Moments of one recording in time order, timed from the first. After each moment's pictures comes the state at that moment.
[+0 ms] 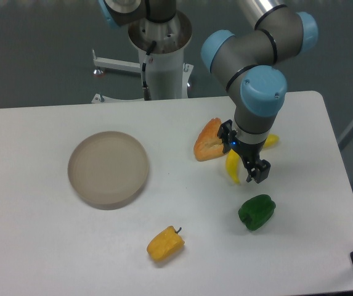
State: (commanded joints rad) arm 2.33 -2.03 -1.29 -1.38 1.57 1.47
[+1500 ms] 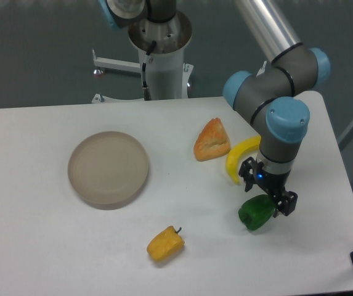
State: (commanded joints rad) arm 2.39 -2.22 -1.27 -1.06 1.50 1.49
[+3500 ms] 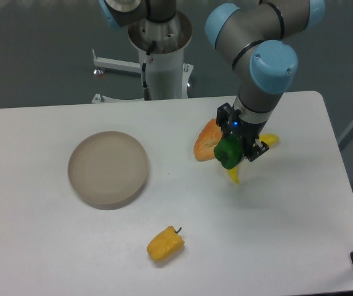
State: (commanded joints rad) arm 2.35 -1.98 -1.28 -1.51 1.52 1.45
